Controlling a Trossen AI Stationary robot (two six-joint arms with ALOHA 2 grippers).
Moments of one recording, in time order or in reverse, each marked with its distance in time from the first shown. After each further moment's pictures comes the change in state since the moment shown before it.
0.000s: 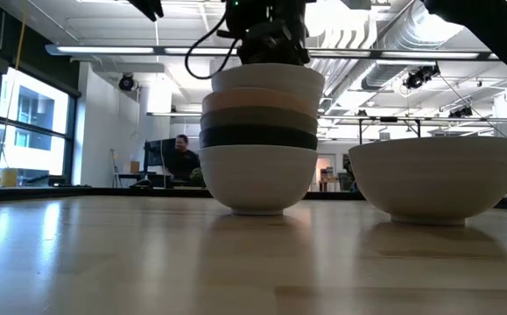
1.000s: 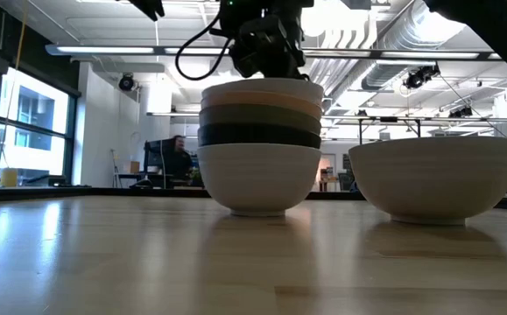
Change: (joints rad) left arm 0.000 0.001 0.000 0.000 0.024 0.001; right arm 0.034 0.000 -0.052 0.087 -0.072 -0.010
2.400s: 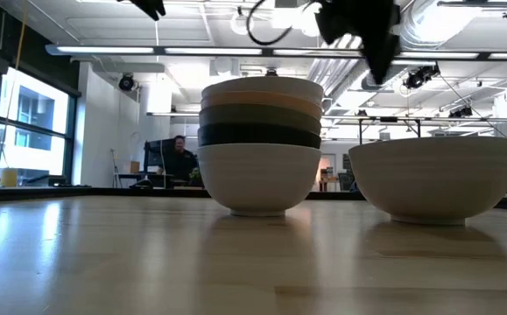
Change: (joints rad) left arm 0.001 0.000 0.000 0.000 0.030 0.008; right arm 0.079 -0.535 -0.577 0.032 0.066 0.207
